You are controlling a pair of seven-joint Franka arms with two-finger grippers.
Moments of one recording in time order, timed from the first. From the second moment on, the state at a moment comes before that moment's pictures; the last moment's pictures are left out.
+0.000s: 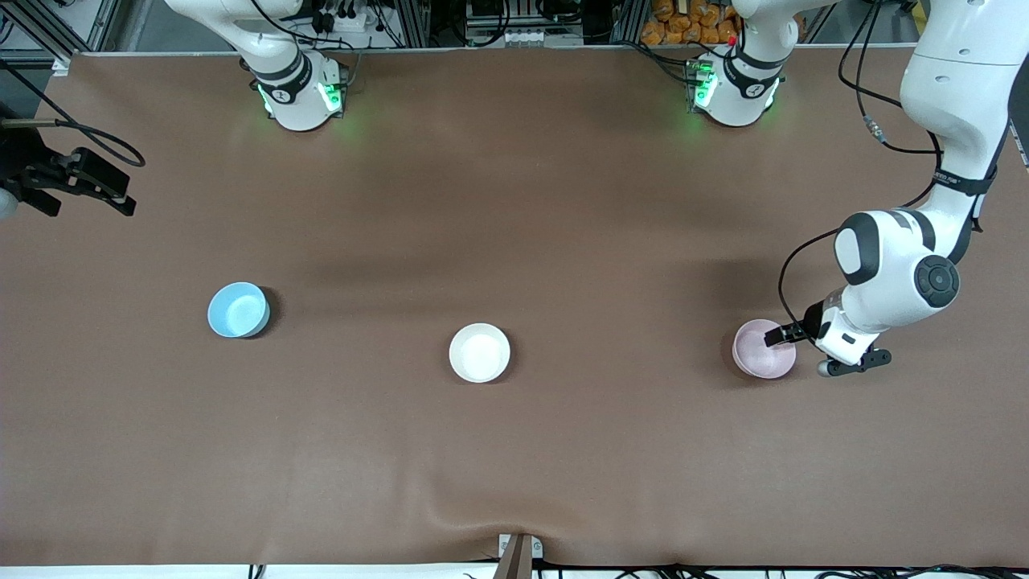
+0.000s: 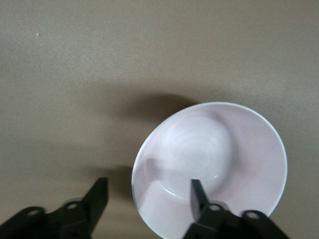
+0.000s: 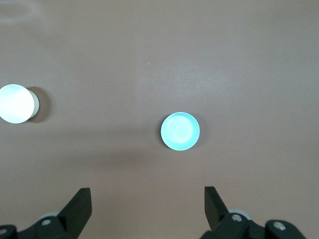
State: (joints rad) left arm 0.25 0.52 -0.23 -1.98 -0.02 2.47 -0.16; right arm -0.02 -0.02 0.05 -1.51 0.00 1.53 0.03
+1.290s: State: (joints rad) left arm 0.25 0.38 -0.39 -1.95 -0.02 2.34 -0.30; right arm -0.02 -0.02 0.05 -1.51 0.00 1.53 0.03
